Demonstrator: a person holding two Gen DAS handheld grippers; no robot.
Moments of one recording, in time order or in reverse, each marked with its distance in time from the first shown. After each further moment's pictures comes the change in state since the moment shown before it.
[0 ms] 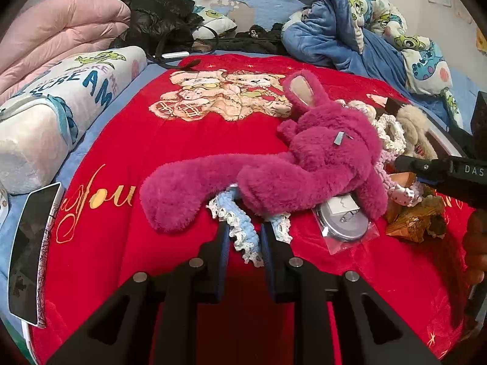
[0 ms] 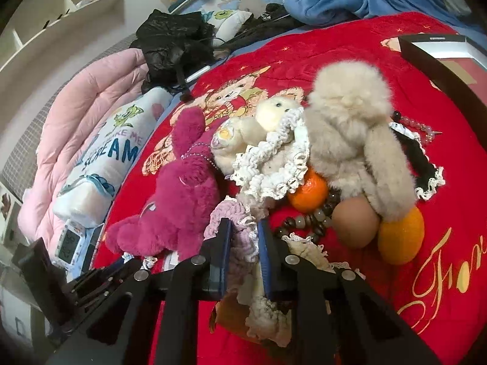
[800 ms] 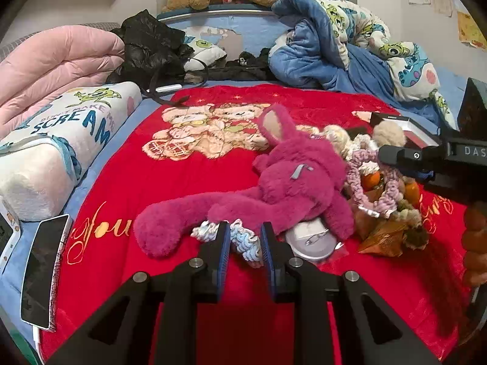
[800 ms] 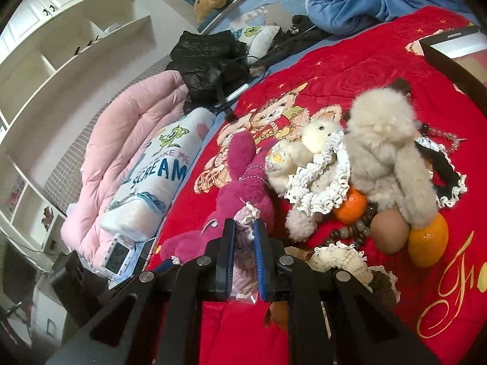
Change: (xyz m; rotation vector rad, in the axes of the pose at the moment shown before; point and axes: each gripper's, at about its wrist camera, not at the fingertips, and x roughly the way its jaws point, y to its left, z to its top) left arm -0.031 -0.035 0.007 0.066 -0.134 0.008; right arm -0.028 0.008 0.006 0.034 -0.078 0.220
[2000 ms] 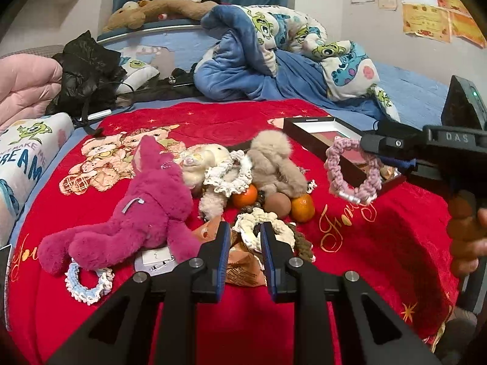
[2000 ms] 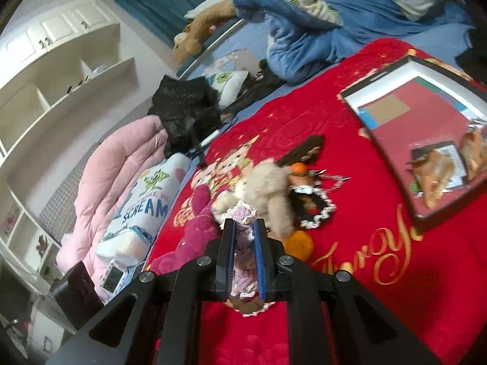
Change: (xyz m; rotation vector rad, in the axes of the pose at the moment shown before) left arm -0.022 -0.125 0.013 0.111 -0.055 -0.227; right arm -0.141 -0.054 0.009 0.062 -0.182 -0.097
